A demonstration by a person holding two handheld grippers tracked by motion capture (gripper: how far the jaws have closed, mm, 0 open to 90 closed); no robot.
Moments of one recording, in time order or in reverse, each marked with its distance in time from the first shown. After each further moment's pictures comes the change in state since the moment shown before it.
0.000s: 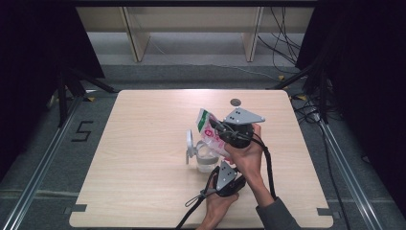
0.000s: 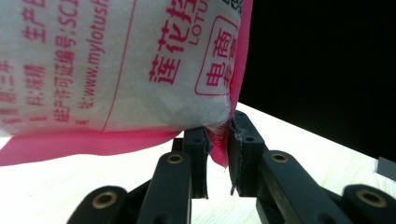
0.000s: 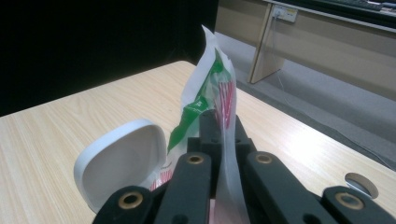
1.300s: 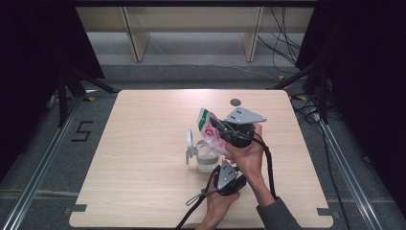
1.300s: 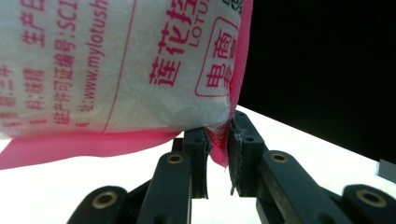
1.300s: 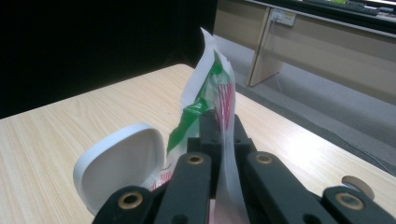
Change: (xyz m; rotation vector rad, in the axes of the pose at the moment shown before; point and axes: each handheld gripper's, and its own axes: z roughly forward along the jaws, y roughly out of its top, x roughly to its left) left arm 0.000 0.003 0.003 -0.012 -0.003 0.022; right arm -0.001 0.002 -0.003 -0.003 -0.002 -0.004
